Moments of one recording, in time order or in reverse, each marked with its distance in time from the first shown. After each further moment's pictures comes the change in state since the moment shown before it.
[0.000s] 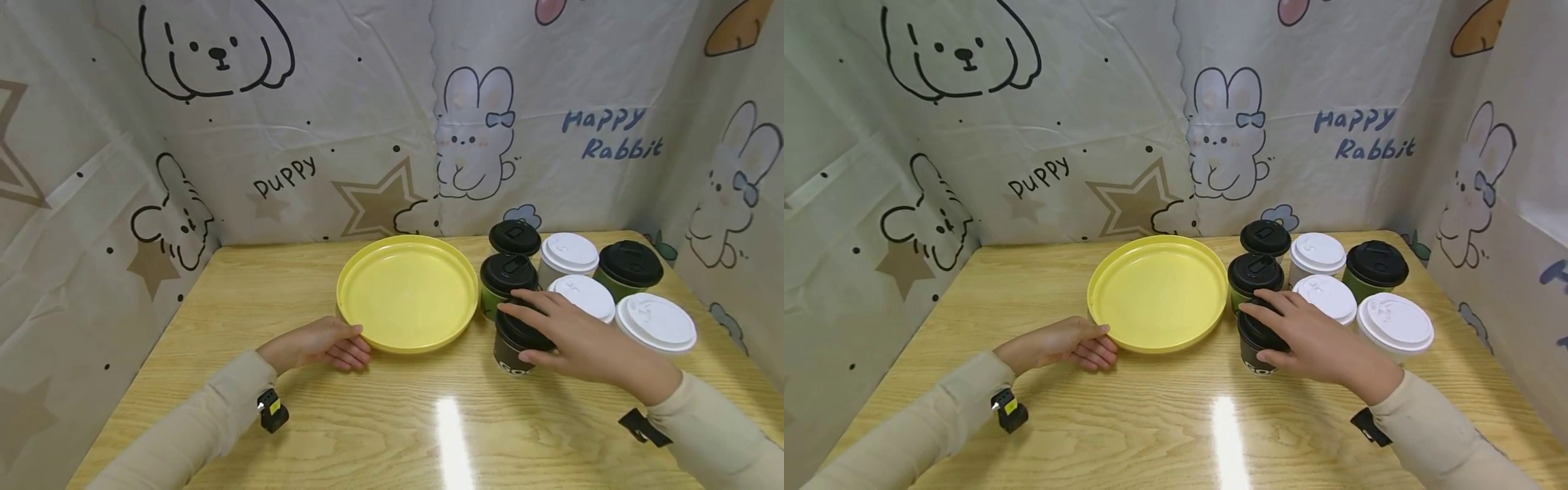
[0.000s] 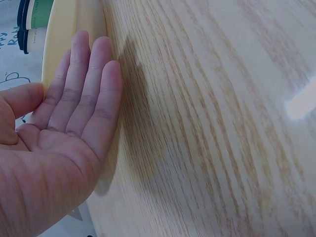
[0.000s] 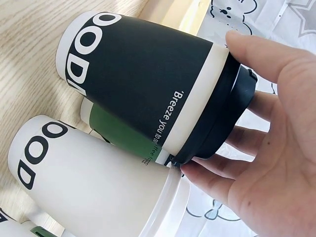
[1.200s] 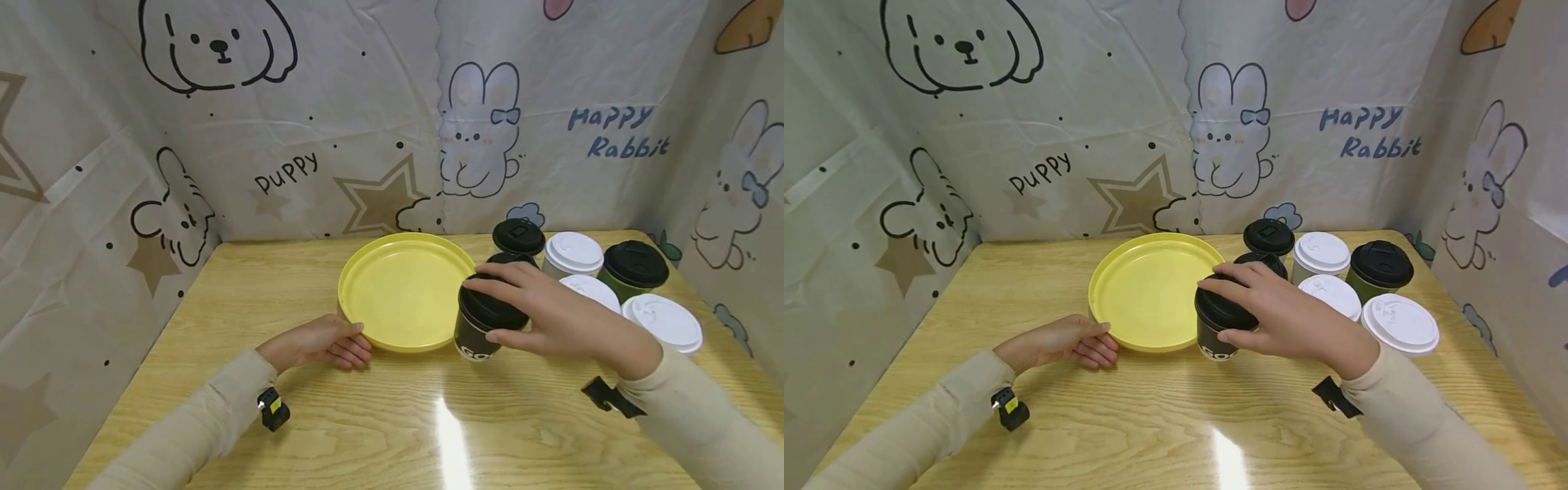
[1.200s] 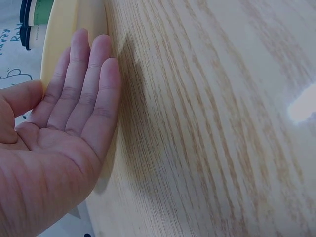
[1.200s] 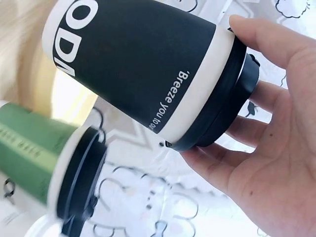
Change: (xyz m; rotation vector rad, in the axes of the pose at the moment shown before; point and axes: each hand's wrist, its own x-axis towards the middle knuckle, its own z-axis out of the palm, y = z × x) left_hand -0.002 -0.002 -0.002 -0.023 -0.012 0.015; right_hand 0.040 -0.030 -0.035 0.073 0.115 -0.191
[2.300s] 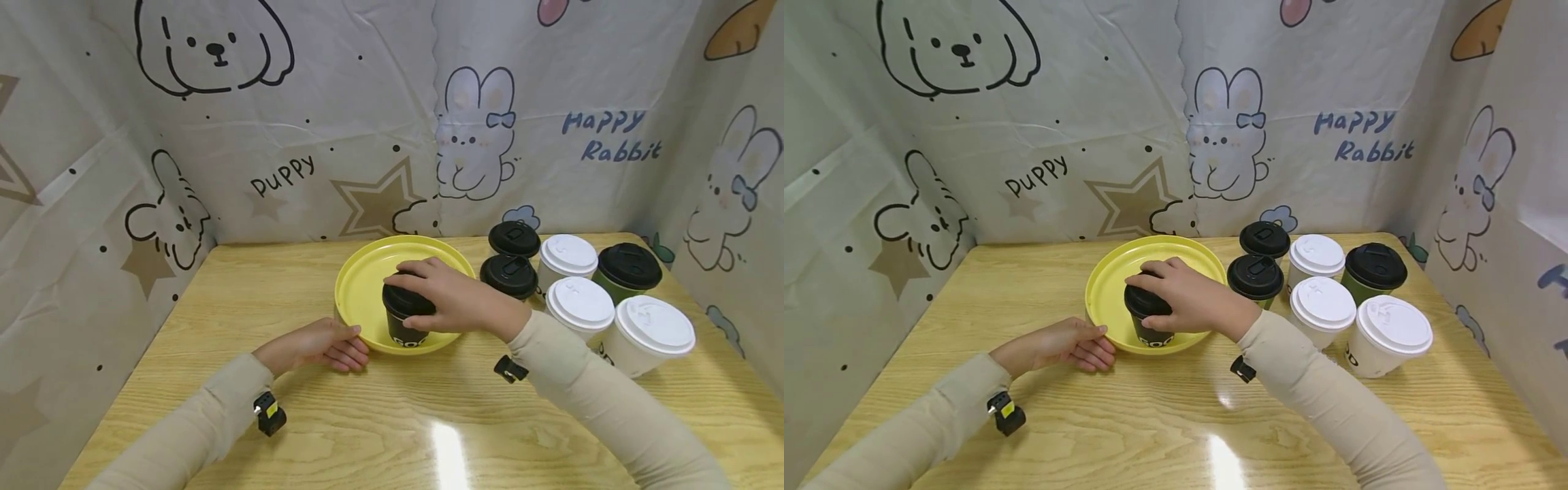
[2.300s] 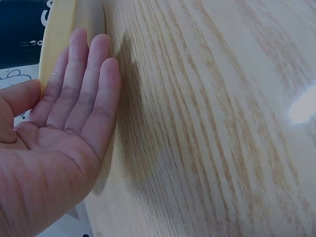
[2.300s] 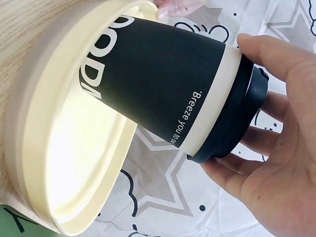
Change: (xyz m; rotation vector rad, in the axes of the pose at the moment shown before) left_hand -0.001 0.001 0.000 0.008 -0.016 -0.001; right_hand 0.098 -0.011 0.048 0.011 -0.108 -0.069
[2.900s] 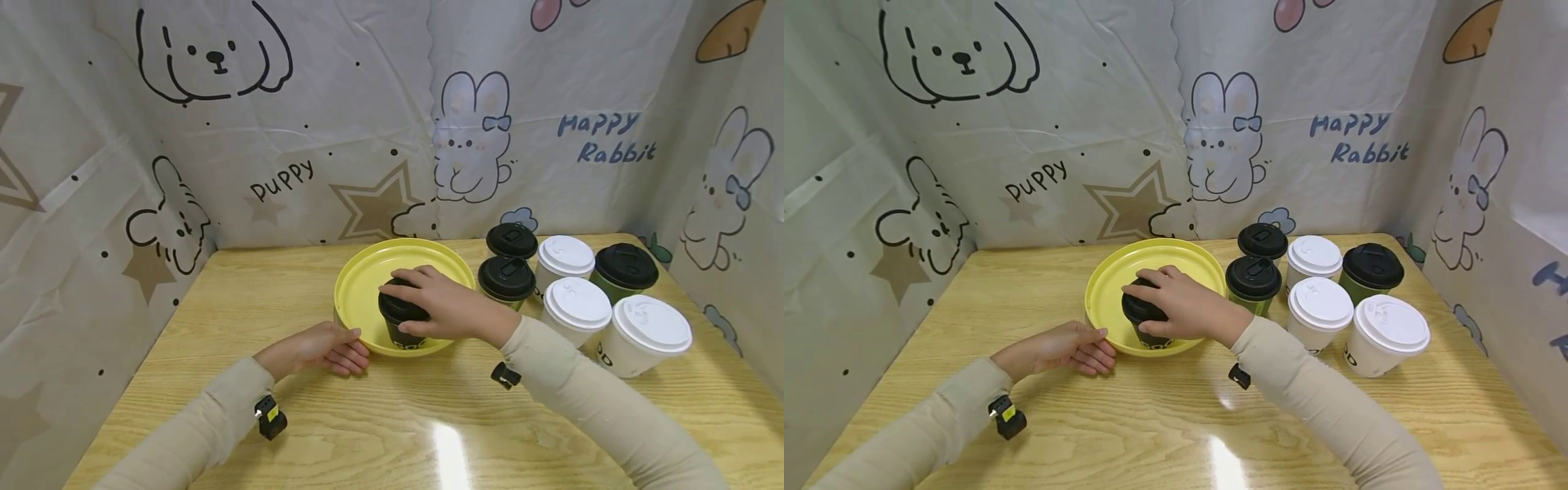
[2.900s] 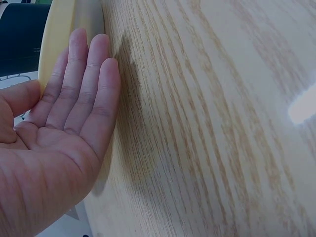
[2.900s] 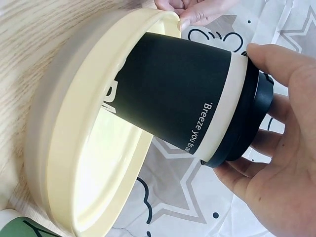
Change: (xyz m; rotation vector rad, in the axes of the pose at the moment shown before) left_hand 0.002 -0.003 0.000 -0.005 -0.018 0.011; right_hand 0.000 0.002 0.017 -0.015 -0.005 0.004
